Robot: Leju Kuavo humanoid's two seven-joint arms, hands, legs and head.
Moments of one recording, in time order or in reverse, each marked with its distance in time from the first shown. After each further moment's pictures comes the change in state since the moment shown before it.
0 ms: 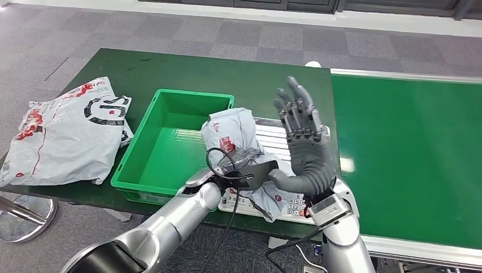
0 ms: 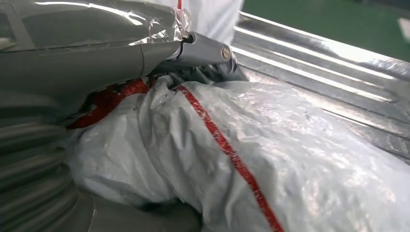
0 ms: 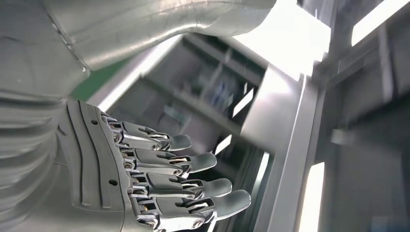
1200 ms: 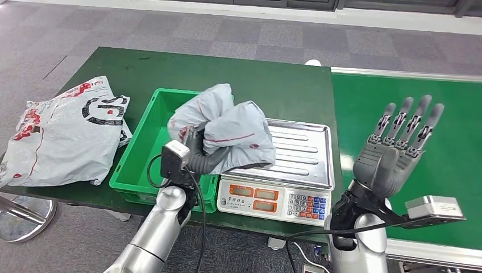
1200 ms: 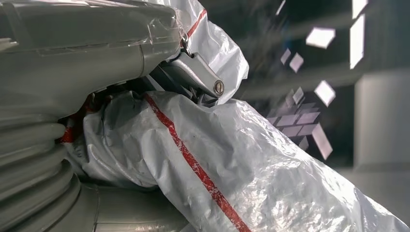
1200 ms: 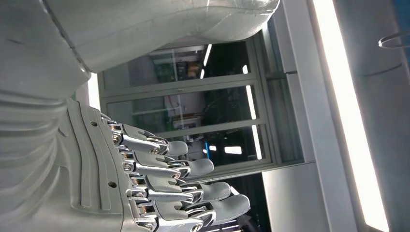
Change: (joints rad) left arm 0.297 0.056 0.222 -0.575 0.654 0.052 -0.564; right arm 0.090 0.063 -0.205 -0.036 -0.427 -0.291 -0.076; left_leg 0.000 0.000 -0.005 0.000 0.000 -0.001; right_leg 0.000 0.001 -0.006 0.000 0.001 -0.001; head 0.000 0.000
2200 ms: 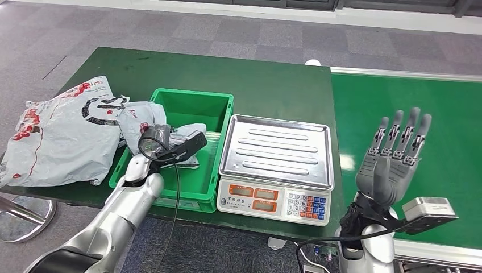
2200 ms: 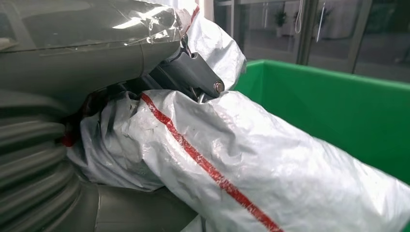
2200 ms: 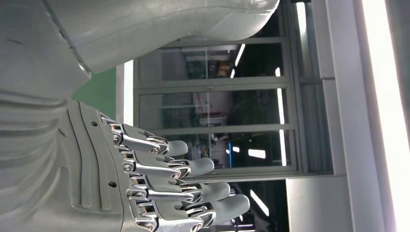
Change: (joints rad) left arm -0.242 0.191 0.045 0.398 -1.066 0.207 0.793; right arm 0.066 -0.010 -0.086 0.012 0.080 0.102 0.053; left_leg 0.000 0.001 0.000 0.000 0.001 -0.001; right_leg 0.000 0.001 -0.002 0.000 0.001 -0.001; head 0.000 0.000
